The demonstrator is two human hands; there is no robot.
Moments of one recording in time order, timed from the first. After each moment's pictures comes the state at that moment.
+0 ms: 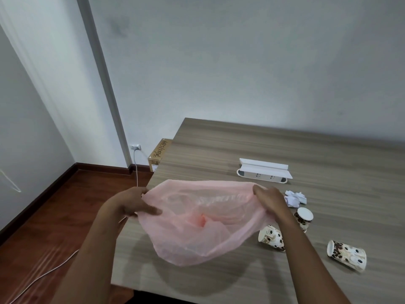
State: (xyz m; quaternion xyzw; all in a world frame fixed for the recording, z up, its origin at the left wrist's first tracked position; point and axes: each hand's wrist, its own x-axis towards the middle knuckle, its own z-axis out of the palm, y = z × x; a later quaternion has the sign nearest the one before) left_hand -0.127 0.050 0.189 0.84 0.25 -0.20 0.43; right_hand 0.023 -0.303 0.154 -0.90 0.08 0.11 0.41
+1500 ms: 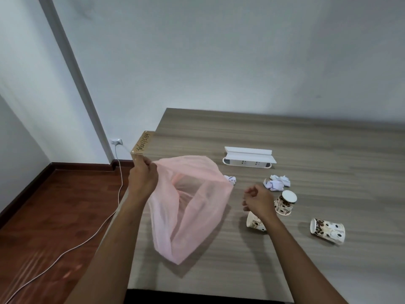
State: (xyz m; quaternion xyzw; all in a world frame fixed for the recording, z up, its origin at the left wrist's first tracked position) left_hand -0.062 -0.014 0.175 0.84 0.28 0.23 0.42; right_hand 0.004 -0.316 0.102 -0.84 0.10 0.06 0.53
